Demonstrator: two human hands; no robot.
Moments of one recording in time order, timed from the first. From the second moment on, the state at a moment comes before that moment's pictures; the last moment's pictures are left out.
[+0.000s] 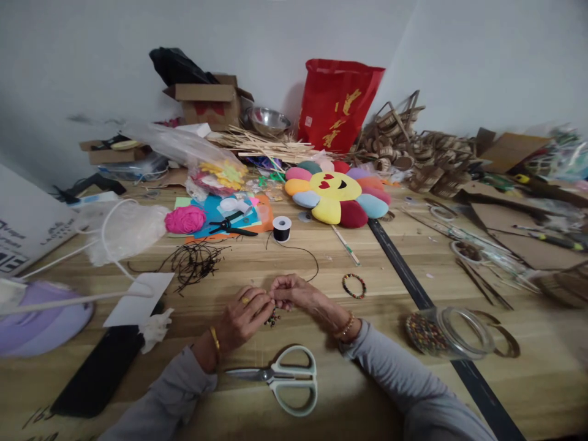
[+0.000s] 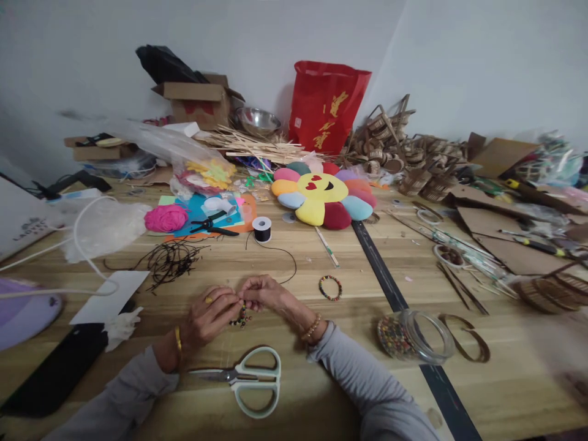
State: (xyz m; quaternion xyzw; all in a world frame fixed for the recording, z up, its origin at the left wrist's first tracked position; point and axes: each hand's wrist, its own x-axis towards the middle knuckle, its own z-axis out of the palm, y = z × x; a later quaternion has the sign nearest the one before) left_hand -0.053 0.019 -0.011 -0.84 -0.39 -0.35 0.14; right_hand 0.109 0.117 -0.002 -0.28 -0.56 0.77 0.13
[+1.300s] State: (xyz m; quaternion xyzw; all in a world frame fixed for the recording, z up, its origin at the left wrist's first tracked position) left_hand -0.050 0.032 -0.005 -0.64 -0.54 -0.46 -0.28; right_hand 0.103 0.112 -0.003 -0.28 -0.54 0.76 0.22
